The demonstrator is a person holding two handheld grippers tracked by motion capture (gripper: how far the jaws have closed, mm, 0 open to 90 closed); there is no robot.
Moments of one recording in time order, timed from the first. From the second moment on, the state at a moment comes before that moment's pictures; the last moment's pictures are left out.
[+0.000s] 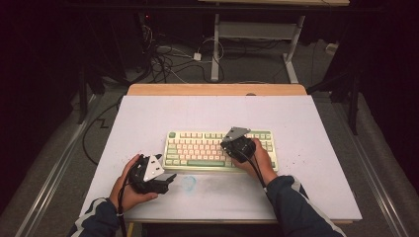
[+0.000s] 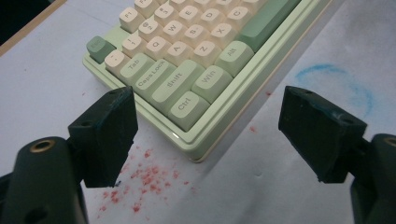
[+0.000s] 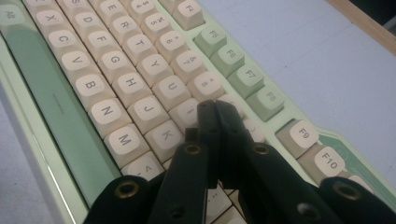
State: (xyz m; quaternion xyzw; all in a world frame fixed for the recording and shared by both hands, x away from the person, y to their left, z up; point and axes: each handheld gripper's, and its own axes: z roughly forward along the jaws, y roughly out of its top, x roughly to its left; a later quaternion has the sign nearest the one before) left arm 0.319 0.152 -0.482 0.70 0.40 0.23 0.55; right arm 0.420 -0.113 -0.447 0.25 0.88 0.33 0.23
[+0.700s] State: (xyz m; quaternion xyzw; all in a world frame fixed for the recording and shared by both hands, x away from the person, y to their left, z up) left arm 0.318 0.151 -0.482 0.70 0.40 0.23 0.54; right arm 0.412 -0.118 -0.440 0.26 0.87 0.36 0.22
